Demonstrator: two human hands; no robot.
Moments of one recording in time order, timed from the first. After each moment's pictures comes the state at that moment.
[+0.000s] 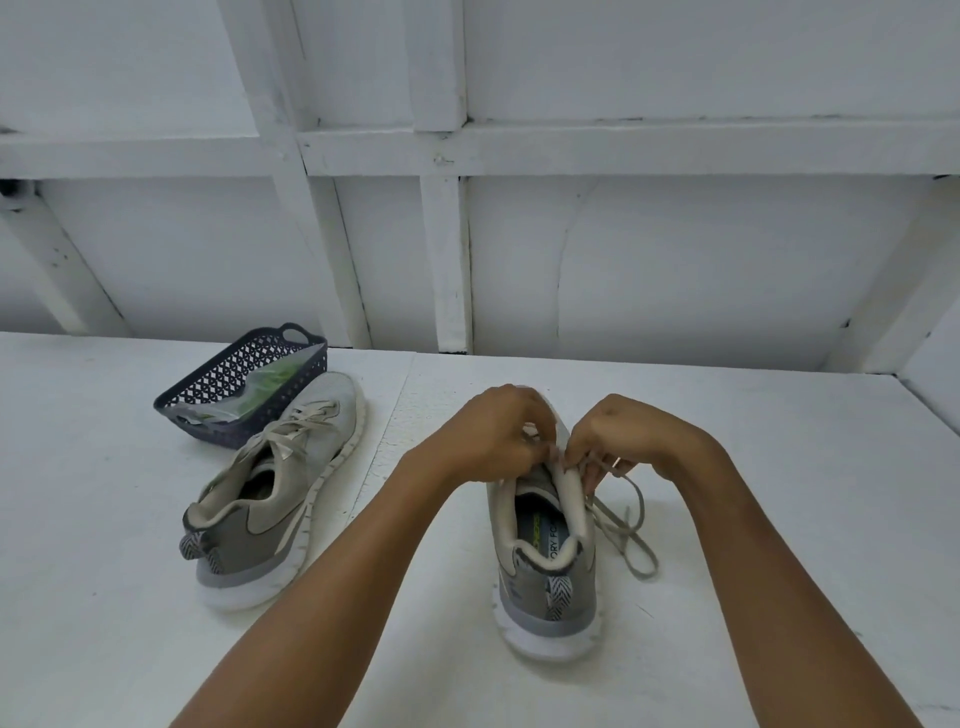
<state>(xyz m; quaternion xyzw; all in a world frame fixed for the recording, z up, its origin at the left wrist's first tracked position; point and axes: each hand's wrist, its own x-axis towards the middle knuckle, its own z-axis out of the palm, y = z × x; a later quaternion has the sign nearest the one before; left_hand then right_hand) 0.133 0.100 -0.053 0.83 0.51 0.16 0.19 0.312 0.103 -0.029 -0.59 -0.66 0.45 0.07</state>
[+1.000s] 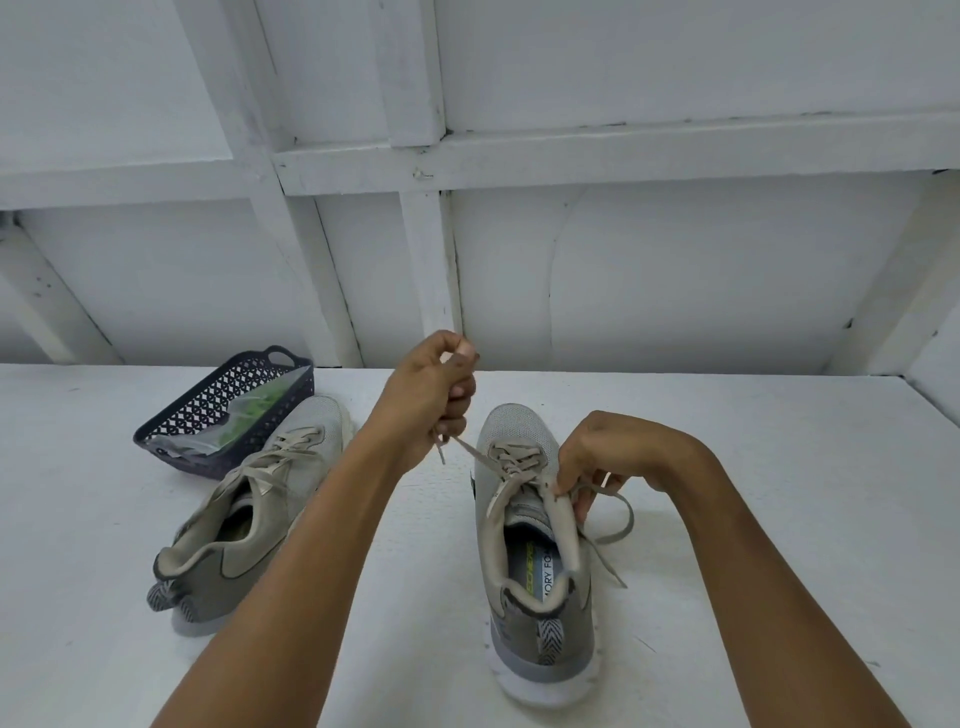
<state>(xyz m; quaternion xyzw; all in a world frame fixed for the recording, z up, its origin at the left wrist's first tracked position) 0.107 0.119 -0.019 0.47 0.49 0.50 0.54 0.316 0.125 -0.033 -0.55 -0.68 0.48 0.03</state>
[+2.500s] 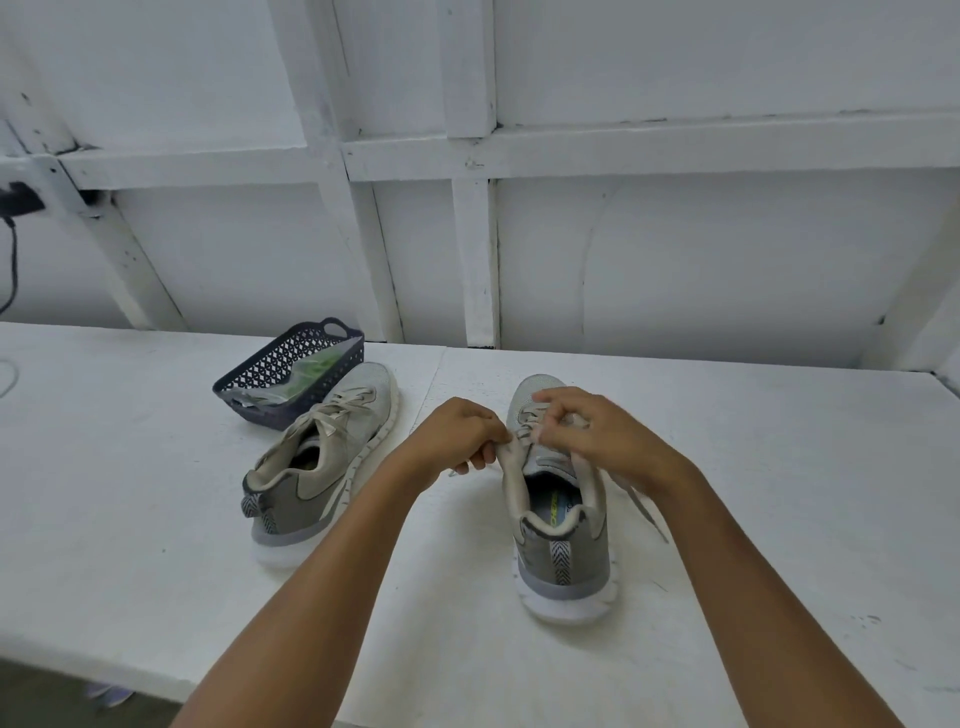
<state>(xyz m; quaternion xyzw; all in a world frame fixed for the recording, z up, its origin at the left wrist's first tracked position) 0.092 0.067 -0.058 0.57 0.64 0.27 0.44 0.285 0.088 -0.064 -0.45 -0.72 0.45 0.28</state>
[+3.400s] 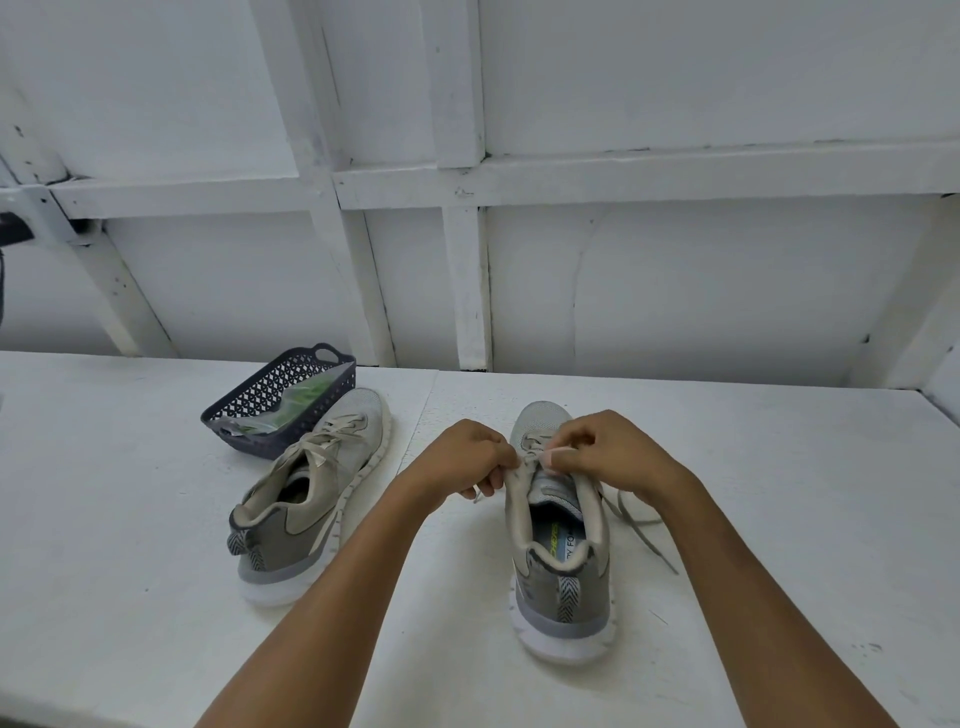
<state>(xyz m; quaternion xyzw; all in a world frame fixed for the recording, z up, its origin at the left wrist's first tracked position) 0.104 0.076 -0.054 0.59 0.64 0.24 0.43 0.300 0.105 -0.062 -0.50 -0.73 0.40 0.24</state>
